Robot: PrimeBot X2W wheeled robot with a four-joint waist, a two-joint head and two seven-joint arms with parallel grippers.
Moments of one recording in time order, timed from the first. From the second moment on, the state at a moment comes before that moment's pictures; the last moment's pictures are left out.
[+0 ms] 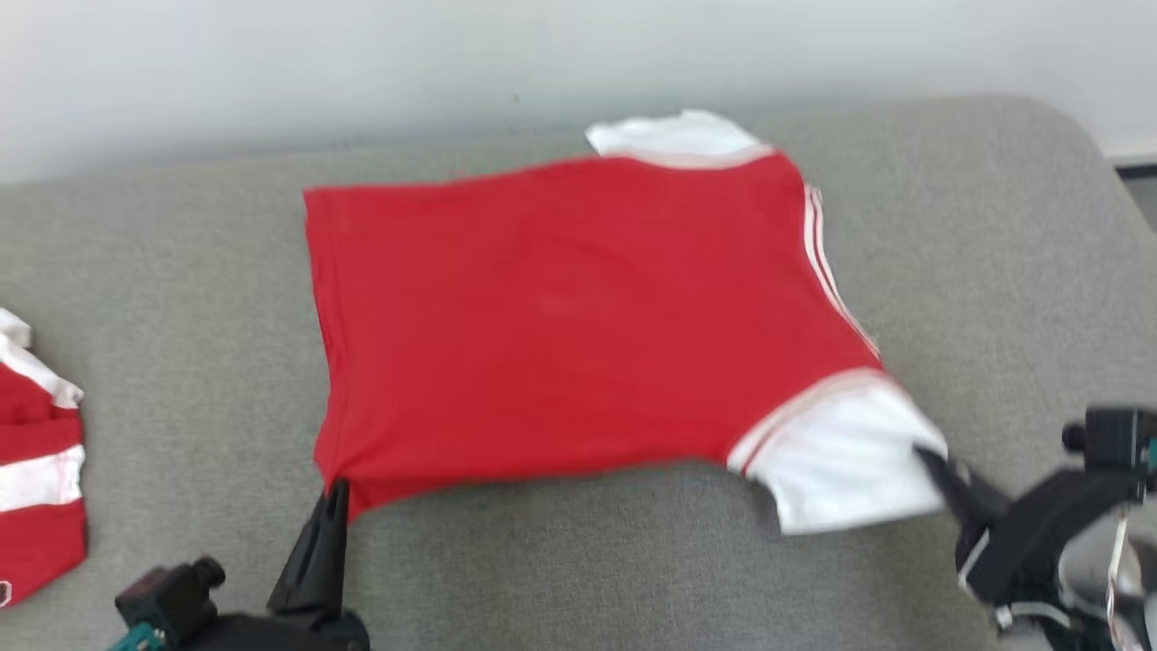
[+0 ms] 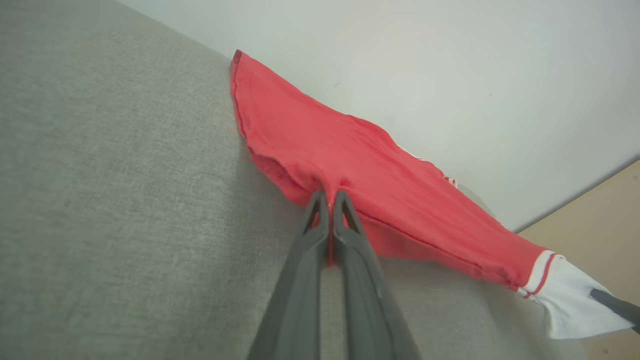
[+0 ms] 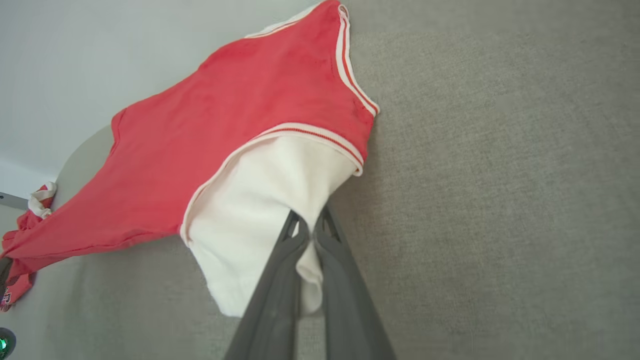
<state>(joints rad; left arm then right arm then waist) -0.12 0.19 -0.21 0.24 -0.75 -0.13 -0.26 -0.14 -0.24 -0.06 0.01 0.69 0.13 0.58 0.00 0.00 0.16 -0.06</state>
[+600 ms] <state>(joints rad) 0.05 0.28 -0.28 0.23 -0.73 -0.06 -0.07 0.16 -0.10 -0.16 -0.16 0.52 0.13 0.88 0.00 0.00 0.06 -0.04</state>
